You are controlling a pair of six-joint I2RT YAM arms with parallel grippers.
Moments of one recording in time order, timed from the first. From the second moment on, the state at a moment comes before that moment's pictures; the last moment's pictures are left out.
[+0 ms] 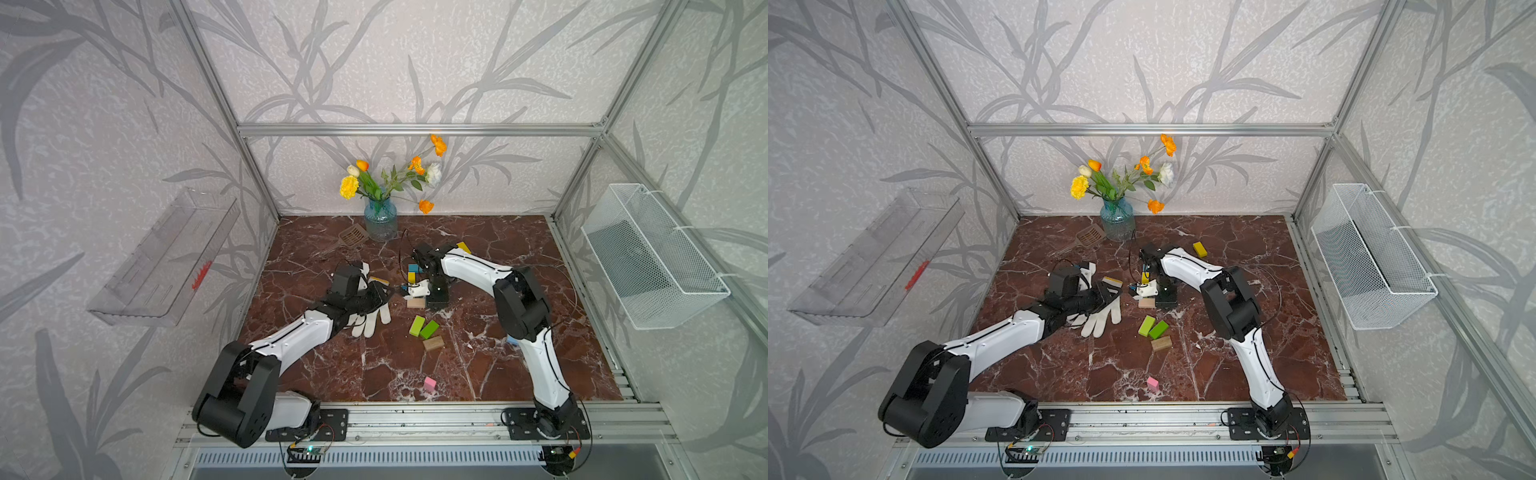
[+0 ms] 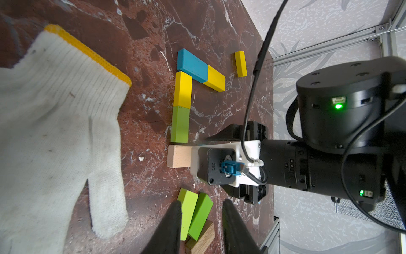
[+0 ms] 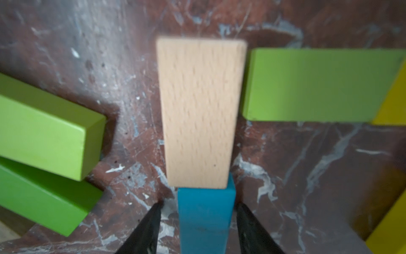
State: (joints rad) left arm -0.37 1.34 0.64 0.07 0.41 -0.89; right arm 0.65 2.25 1.79 -1.08 -0.01 -0.89
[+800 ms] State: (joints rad) left arm -0.42 1.34 0.71 -0.11 0.29 -0.87; right arm 0.54 1.73 1.35 -0.90 -0.16 -0.32
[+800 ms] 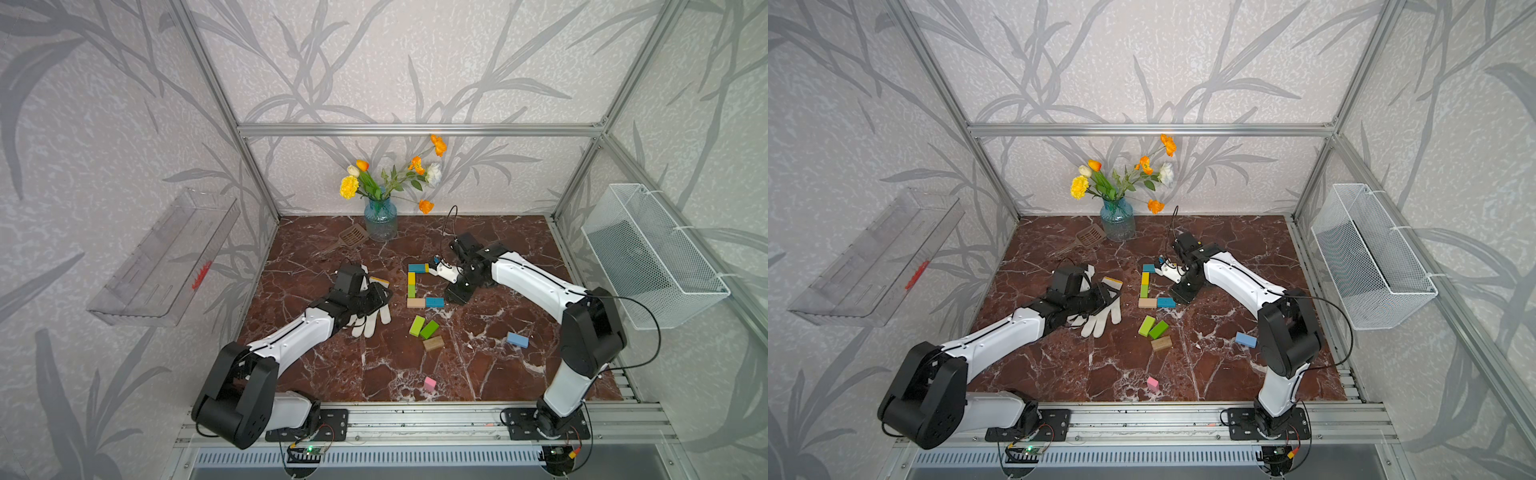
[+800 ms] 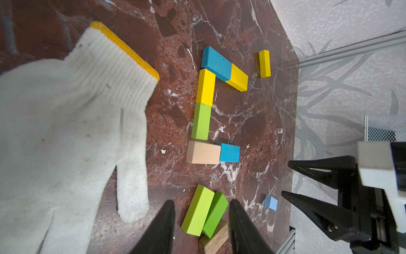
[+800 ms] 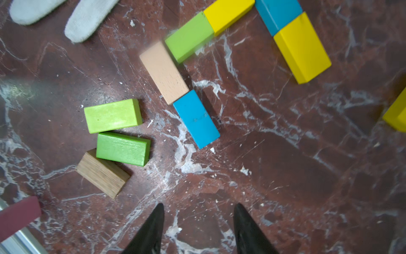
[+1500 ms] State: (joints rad) left arm -0.68 1.49 0.98 -0.50 0.08 -0.83; right arm 0.51 1.56 1.31 -1.03 -0.19 0.37
